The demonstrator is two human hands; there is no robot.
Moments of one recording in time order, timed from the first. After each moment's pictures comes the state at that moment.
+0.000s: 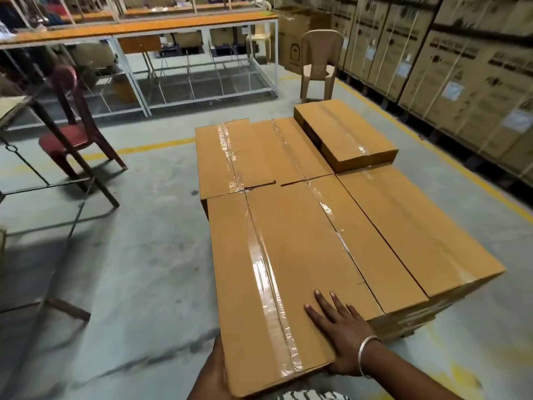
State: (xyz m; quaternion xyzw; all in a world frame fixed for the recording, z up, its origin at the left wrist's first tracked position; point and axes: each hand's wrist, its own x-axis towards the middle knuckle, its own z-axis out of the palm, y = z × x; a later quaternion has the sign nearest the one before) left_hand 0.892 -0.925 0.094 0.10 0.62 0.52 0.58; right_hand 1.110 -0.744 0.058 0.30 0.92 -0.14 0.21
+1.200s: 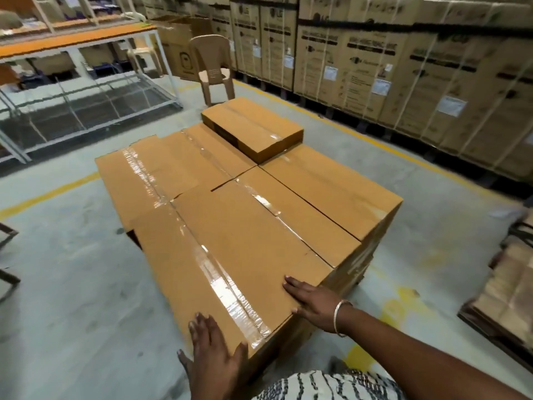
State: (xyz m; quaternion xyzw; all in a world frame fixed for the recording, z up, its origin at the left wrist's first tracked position) left_hand 0.881 -0.884 0.041 0.50 0.83 0.02 0.24; right_hand 1.138 -0.757 0.021 0.43 0.86 -0.27 0.01
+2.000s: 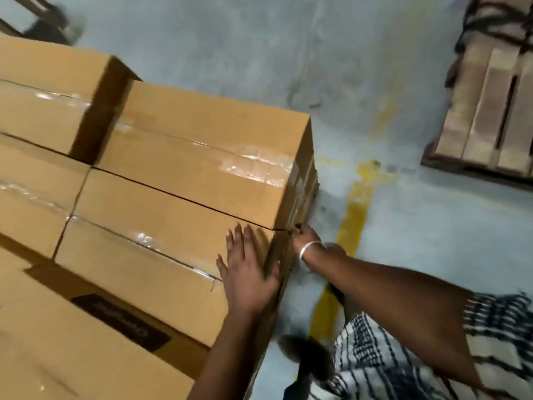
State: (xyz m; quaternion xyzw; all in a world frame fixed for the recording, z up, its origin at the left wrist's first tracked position) left_hand 1.175 -0.605 0.021 0.75 0.62 -0.08 0.22; right_hand 1.310 -0.593 -0.106 0.76 0.12 -0.57 -0.28
